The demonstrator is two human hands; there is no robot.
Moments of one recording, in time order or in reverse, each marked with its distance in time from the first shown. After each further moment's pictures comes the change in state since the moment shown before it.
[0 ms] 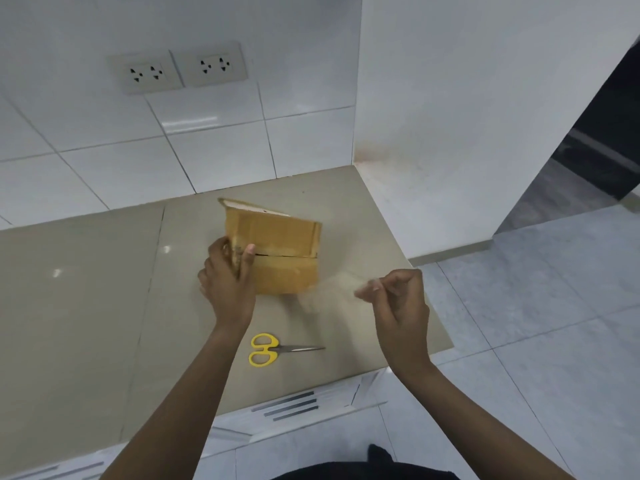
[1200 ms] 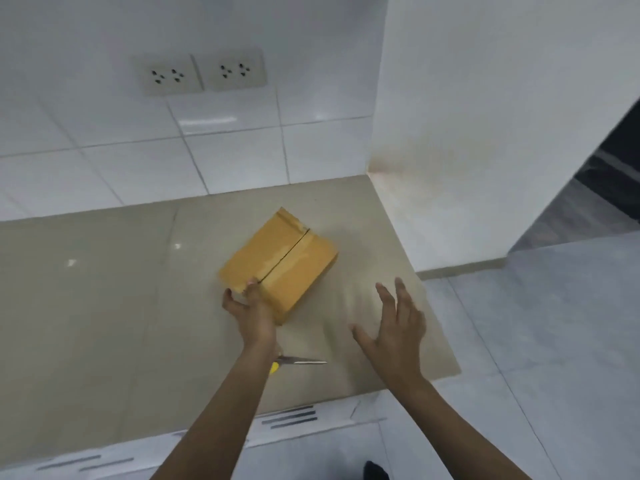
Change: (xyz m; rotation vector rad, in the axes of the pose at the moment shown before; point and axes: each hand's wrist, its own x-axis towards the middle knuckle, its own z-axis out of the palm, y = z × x) left_hand -0.037 0.006 0.029 -0.626 0.020 -0.747; right_hand 0.005 0.068 -0.001 -0.941 -0.253 0.027
